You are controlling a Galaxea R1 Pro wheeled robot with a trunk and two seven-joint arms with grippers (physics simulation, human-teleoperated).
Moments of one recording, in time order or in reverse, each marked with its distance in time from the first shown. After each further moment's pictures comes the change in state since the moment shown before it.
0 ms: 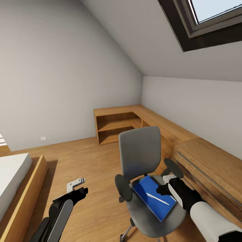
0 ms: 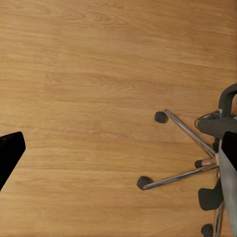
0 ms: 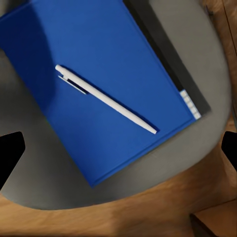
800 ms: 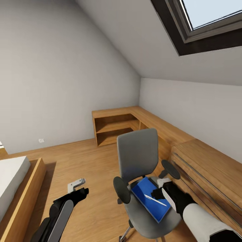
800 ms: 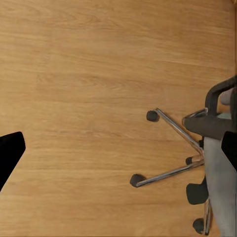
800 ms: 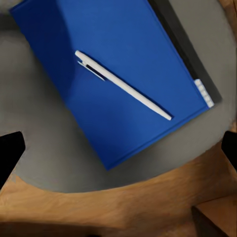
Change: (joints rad) left arm 0.000 0.001 -0.003 0.011 0.005 -0.006 -0.015; right arm 0.000 0.069 0.013 0.080 0.027 -0.045 -0.023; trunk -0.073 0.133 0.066
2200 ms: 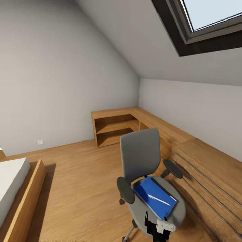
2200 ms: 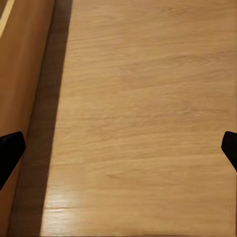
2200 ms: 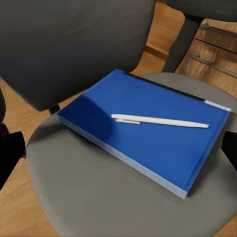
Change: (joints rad) left arm 0.067 0.021 -0.406 1.308 0.010 -1.416 -0.224; right arm 0.279 0.224 0.022 0.461 -0.167 -1.532 -0.268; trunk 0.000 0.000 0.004
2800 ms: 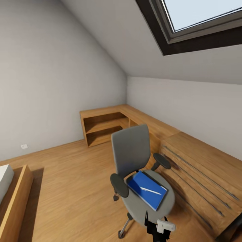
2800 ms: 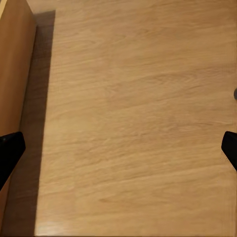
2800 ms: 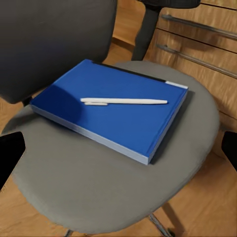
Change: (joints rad) left arm 0.000 0.000 0.003 0.002 -0.001 -0.095 0.001; right arm 0.000 -0.003 0.000 0.000 0.002 0.001 0.006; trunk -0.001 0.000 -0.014
